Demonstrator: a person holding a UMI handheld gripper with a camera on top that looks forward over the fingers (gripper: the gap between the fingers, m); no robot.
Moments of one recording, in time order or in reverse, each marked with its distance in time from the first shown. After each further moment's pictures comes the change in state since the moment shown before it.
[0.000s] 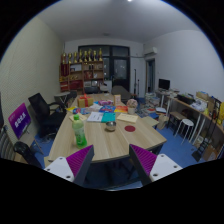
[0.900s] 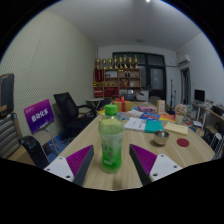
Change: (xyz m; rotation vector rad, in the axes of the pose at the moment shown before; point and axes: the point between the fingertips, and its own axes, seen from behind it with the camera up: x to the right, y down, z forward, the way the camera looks) arm -0.177 0.028 0.219 0.137 -0.373 -0.103
